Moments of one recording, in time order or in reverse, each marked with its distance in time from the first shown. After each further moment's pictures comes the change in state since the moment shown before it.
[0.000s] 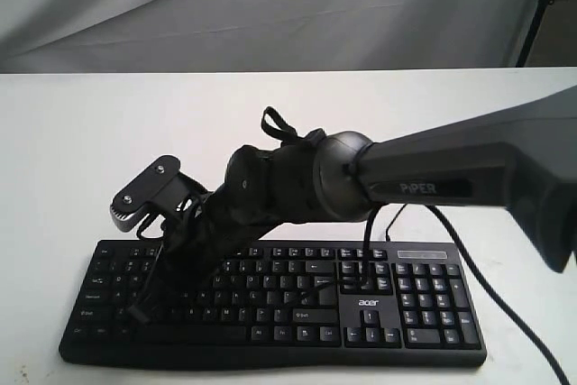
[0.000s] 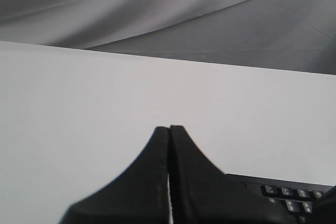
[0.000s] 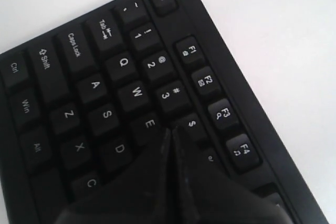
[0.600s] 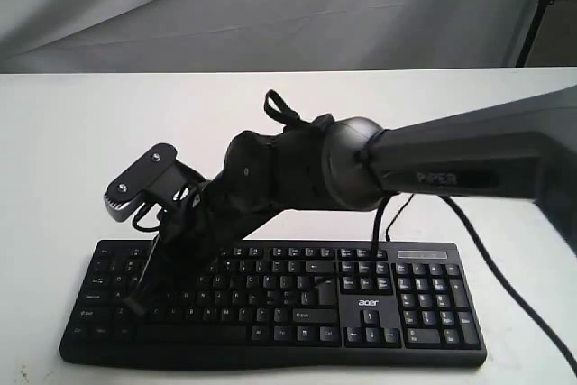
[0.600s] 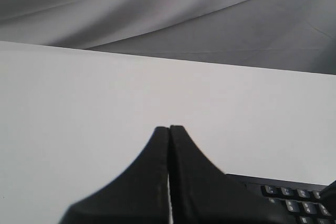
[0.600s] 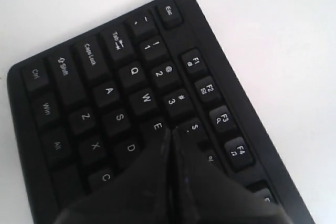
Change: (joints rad) left arm 0.000 0.000 0.000 0.000 0.000 0.000; right arm 0.000 -0.046 -0.008 -0.050 0.039 0.038
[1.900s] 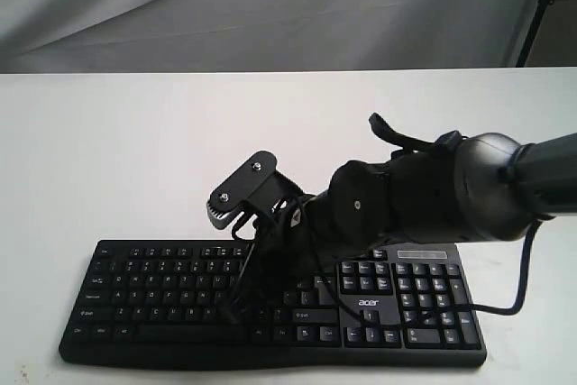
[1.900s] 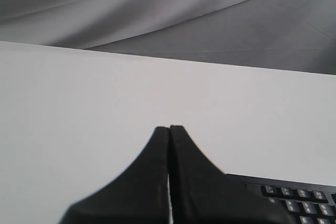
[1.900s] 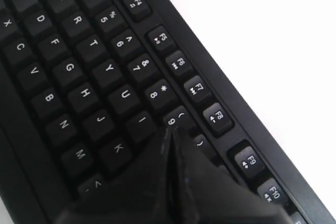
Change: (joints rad) left arm 0.000 0.000 0.000 0.000 0.000 0.000; right arm -0.076 -0.220 0.391 -0.070 -0.200 0.089
